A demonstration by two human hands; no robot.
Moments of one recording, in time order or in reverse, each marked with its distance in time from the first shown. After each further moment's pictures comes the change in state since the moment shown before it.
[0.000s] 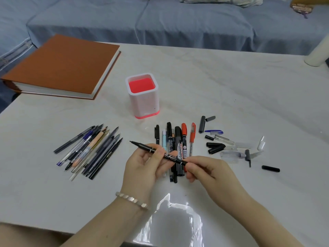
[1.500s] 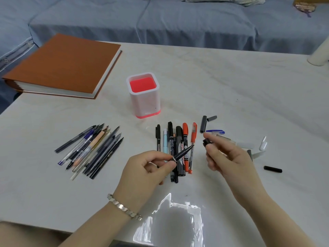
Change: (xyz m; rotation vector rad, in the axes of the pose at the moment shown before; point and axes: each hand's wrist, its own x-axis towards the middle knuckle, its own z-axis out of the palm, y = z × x) left_hand -0.009 0.015 -0.012 0.675 -0.155 0.179; right_hand 0.008 -0.002 -0.015 0.468 0.283 0.136
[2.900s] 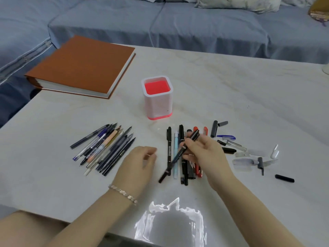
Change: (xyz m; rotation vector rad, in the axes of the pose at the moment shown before) left_hand 0.019 -0.033 -0.033 0.475 0.101 0.061; right_hand 0.028 0.000 0.059 0.040 -0.067 0.183
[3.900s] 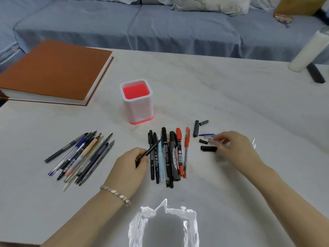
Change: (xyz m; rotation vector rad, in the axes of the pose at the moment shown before) left_hand 0.021 0.001 0.016 0.081 -0.038 0.114; right_hand 0.031 0.003 -0.110 -1.044 0.212 -0.218
